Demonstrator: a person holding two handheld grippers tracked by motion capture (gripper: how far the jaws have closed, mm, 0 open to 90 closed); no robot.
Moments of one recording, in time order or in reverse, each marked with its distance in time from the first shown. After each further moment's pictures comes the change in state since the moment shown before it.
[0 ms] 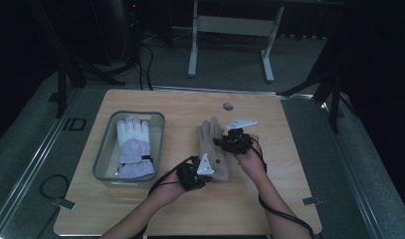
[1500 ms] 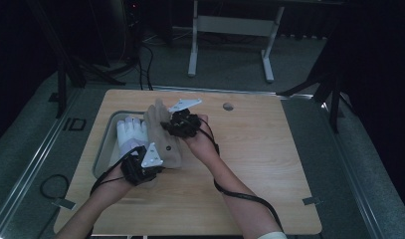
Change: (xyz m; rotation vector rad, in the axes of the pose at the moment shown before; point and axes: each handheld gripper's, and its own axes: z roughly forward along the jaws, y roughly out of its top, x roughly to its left) left arm 0.037 -0.059 -0.122 0.083 0.168 -0.069; right arm 0.112 0.117 0.056 -0.076 0.106 -0.151
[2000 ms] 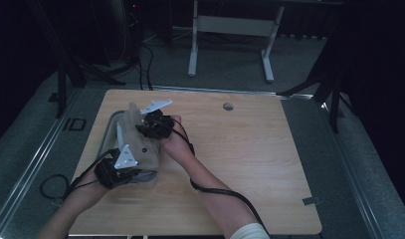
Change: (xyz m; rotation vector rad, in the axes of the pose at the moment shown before) left arm 0.021 -0.047 -0.027 0.058 0.039 -0.070; right arm 0.038 0.022 0.057 0.011 0.079 -0.012
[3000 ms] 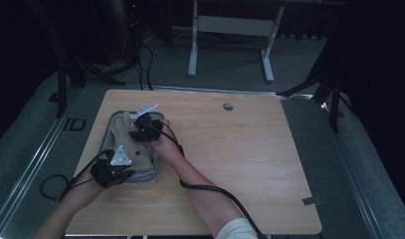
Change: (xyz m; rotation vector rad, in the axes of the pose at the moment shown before) left arm 0.017 -0.023 0.023 0.060 -0.023 -0.072; right arm -0.002 -0.012 0.059 0.102 0.026 0.017
